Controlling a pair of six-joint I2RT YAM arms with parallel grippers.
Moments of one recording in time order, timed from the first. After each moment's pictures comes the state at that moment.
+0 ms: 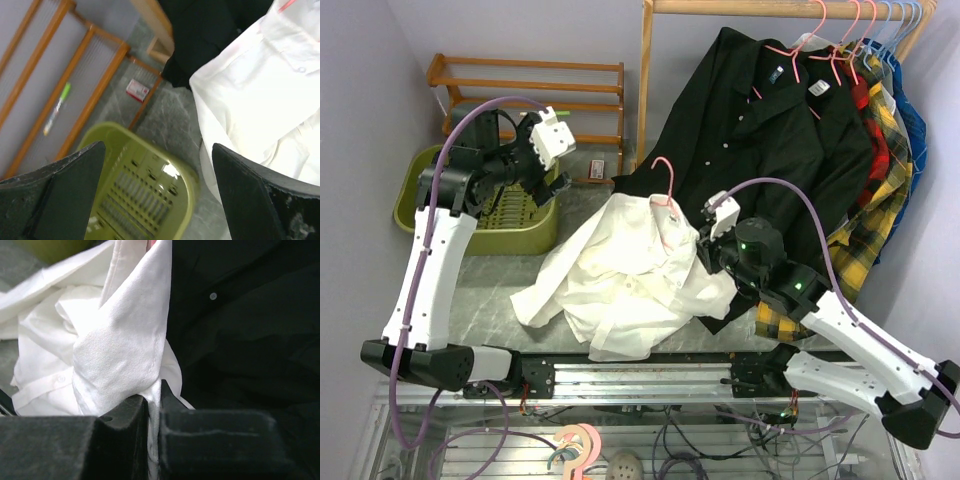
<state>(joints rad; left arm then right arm) -0.20 1.33 1.71 -0.91 0.56 0.80 0.77 0.91 0.87 -0.39 0.12 0.03</state>
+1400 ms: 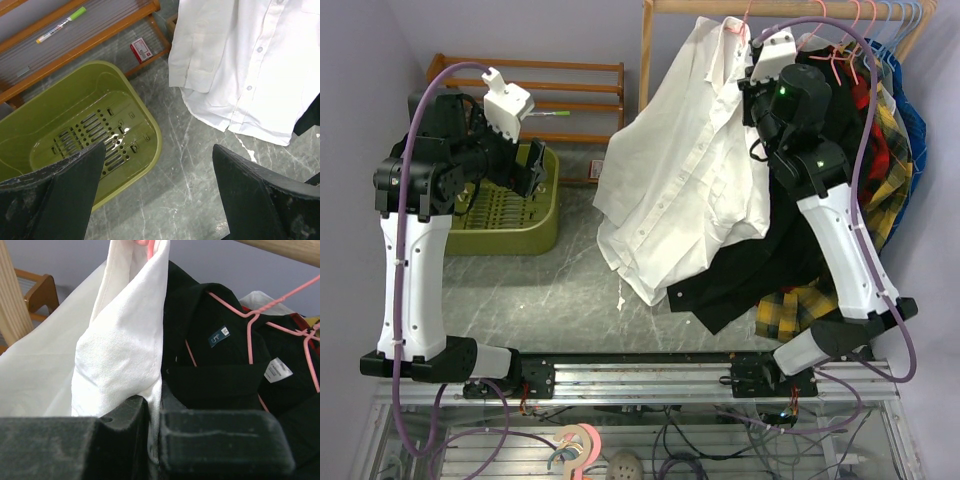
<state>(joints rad) -0.13 1.36 2.02 -1.18 0.34 0.33 0.45 1.51 1.98 -0.51 0.39 -0.23</state>
